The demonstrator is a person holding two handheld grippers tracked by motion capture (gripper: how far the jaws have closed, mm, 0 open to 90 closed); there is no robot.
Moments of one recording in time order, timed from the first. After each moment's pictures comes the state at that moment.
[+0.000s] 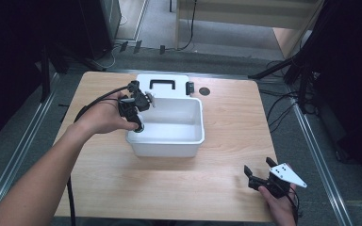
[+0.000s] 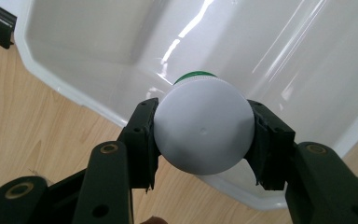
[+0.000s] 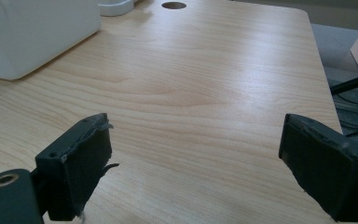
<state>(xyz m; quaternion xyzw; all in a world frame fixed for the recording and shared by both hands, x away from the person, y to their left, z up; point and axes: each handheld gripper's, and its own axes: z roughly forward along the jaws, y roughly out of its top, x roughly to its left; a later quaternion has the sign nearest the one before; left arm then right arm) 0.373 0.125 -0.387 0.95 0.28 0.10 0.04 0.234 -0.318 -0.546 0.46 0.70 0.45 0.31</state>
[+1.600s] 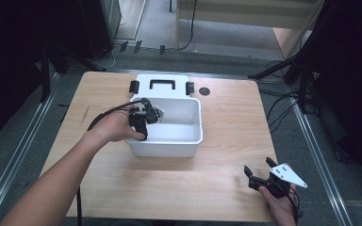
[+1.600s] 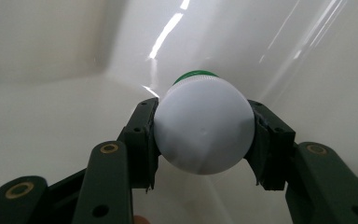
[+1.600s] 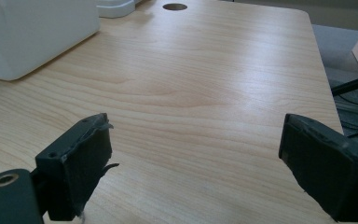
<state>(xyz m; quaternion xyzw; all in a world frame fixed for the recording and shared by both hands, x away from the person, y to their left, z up) 0.382 0.102 -0.445 0.97 0.23 0.10 -0.04 0.234 -0.318 -0.546 0.46 0.70 0.45 0.31</state>
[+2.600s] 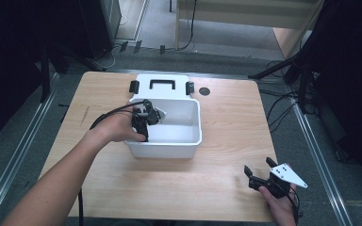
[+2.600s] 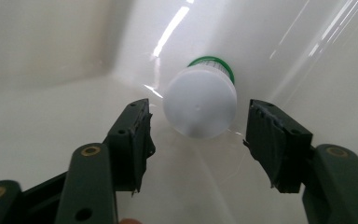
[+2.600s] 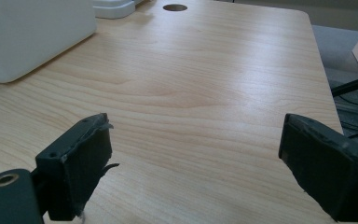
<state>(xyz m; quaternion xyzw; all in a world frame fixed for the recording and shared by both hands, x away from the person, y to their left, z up) 0.381 0.102 -0.441 0.96 0.24 0.10 -0.04 0.234 -0.319 -0.546 0.46 0.70 0.45 0.31</state>
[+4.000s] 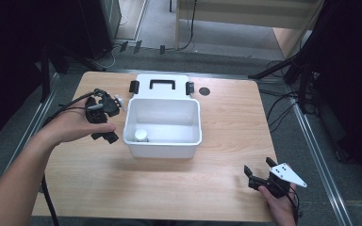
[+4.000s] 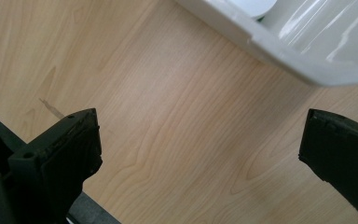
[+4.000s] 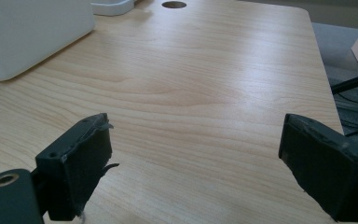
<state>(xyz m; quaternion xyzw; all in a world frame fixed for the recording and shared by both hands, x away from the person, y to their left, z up) 0.340 0.205 -0.387 0.93 0.34 0.12 0.04 0.234 -0.318 -0.546 0.47 0.70 0.45 0.31</state>
